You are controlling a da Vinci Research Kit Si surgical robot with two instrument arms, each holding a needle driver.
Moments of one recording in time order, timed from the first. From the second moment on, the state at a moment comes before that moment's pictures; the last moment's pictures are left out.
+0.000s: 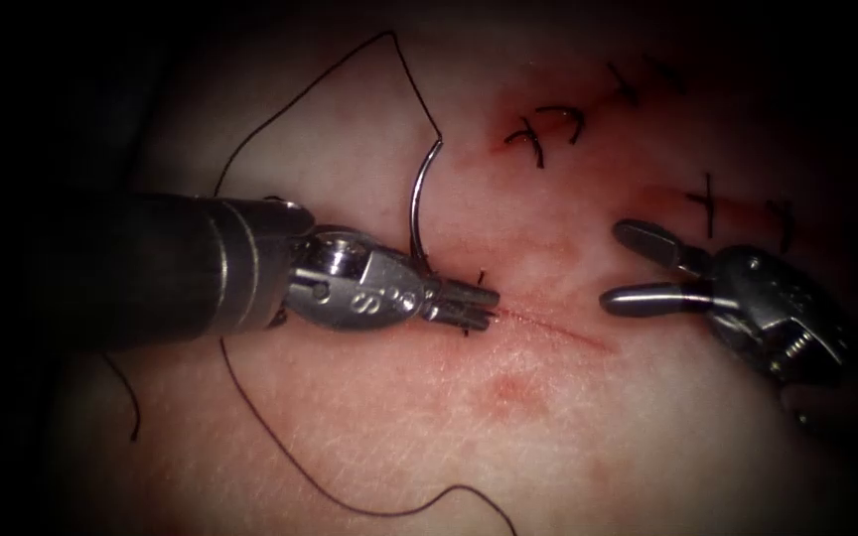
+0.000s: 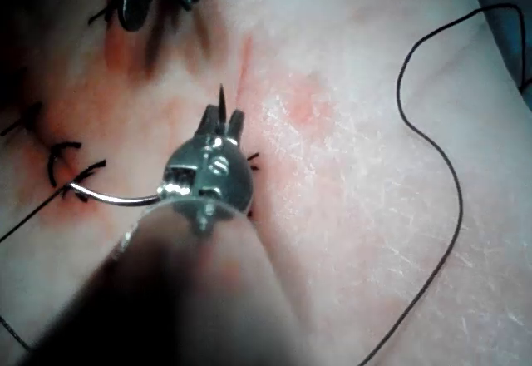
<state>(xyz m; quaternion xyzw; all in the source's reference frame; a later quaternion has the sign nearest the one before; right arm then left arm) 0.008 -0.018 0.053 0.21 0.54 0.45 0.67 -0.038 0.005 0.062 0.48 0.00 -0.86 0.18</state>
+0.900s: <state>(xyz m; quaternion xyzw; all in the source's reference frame) 0.019 -0.018 0.054 0.38 0.62 0.46 0.51 -0.035 0.000 0.057 0.61 -0.09 -0.75 0.26</state>
